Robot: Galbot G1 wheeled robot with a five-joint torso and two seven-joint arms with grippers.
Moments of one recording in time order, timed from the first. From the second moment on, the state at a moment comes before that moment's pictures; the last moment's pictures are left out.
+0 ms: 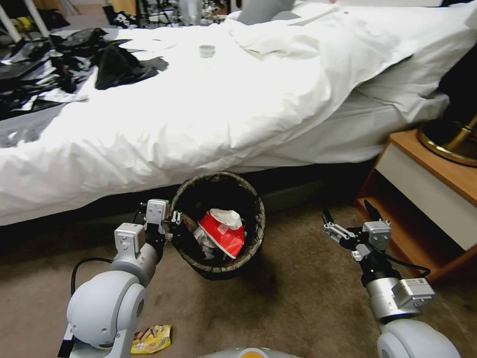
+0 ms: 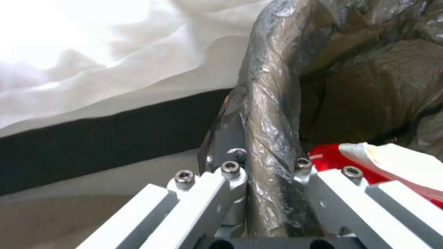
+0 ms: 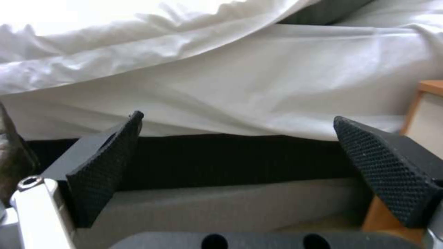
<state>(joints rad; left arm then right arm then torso) 1.47 -1.42 -0.56 -2.38 -0.11 0.73 0.06 -1.73 1.35 0.59 2.30 0.18 -0.02 0.05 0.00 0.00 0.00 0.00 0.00</state>
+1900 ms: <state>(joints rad) 1.47 -1.42 -0.56 -2.38 -0.11 0.72 0.06 -1.73 1.34 0.64 2.25 0.22 0.00 0.04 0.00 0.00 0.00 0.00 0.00</state>
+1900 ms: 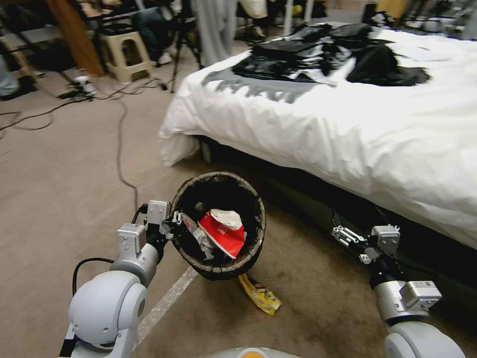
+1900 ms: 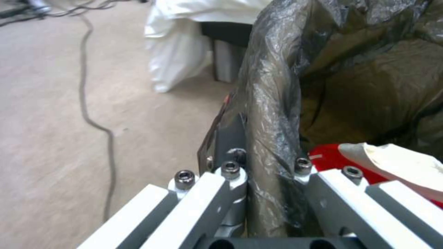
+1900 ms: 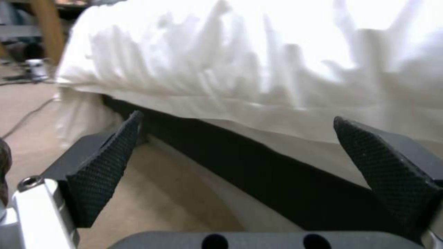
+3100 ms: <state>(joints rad) 1.49 -1.40 -0.59 -2.39 -0.11 0.71 0.06 -1.71 0.96 0.49 2.04 0.44 -0.15 -0.10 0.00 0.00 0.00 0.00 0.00</state>
